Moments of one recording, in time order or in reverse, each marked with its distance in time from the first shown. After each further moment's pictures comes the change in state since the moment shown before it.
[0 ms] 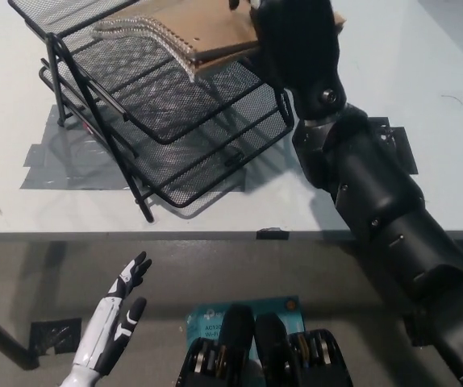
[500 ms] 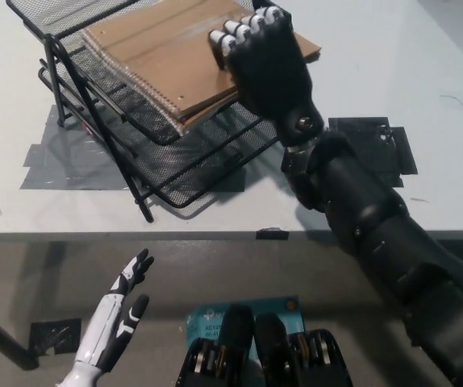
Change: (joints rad) left_arm -0.012 0.001 -0.008 -0.003 0.003 0.009 0.000; right_arm -0.030 0.034 0.129 0.189 0.007 -0.015 -0.064
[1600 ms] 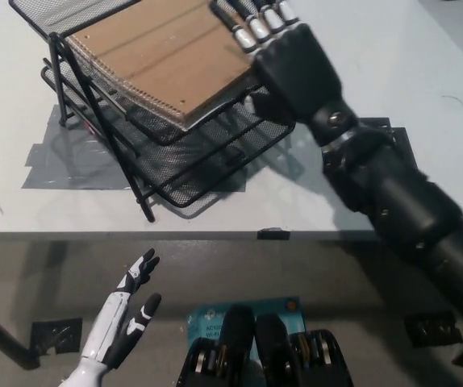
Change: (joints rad) left_arm -0.016 0.000 -0.016 0.026 -0.001 0.027 0.000; right_arm 0.119 -0.208 0.075 -0.392 0.152 0.084 0.530
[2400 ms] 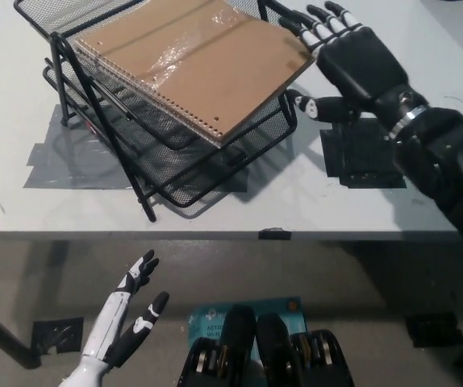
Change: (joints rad) left_arm -0.006 0.000 -0.002 0.006 0.000 0.033 0.000; right_arm 0.017 -0.232 0.064 -0.242 0.346 0.100 0.480
